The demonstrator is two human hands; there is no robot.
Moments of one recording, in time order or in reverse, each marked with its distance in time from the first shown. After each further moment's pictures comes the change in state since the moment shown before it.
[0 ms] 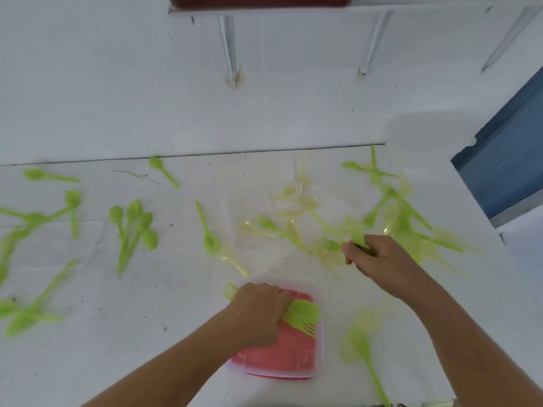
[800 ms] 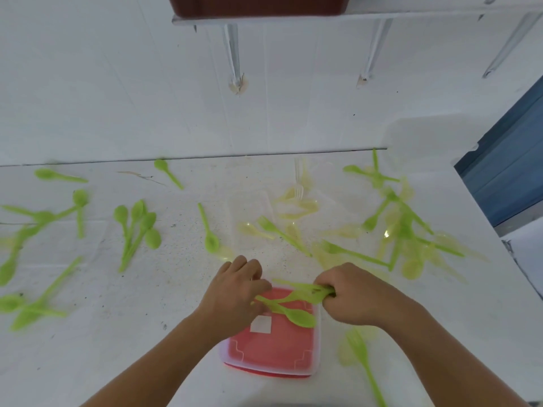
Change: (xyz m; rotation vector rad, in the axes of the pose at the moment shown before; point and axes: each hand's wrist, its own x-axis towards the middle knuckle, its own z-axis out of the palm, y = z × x) left_hand -0.019 -0.042 0.014 -0.051 0.503 0.015; right_hand -0.023 -0.026 0.032 -0.500 -0.397 -0.119
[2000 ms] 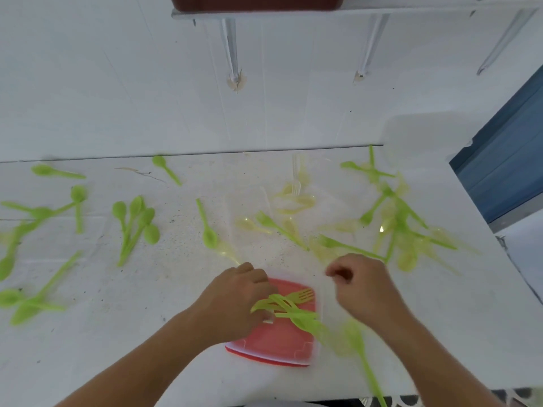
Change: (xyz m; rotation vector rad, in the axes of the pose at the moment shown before) left_hand -0.009 0.011 -0.020 -0.078 -0.162 0.100; right_hand -0.014 0.012 0.026 0.257 0.552 0.076
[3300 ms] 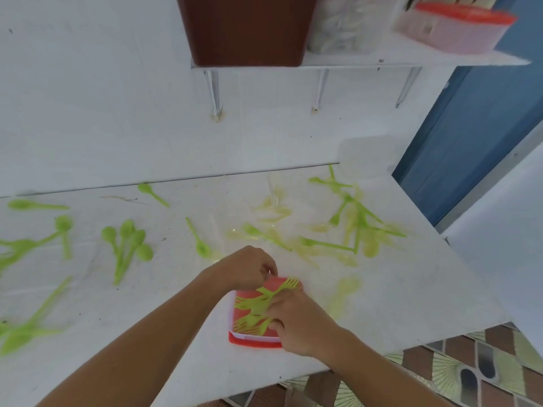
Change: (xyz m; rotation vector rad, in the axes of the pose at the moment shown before) left_hand 0.042 0.008 -0.038 -0.180 -0.243 -0.124; right_hand -0.060 -0.026 0.093 -0.565 -0.300 -0.470
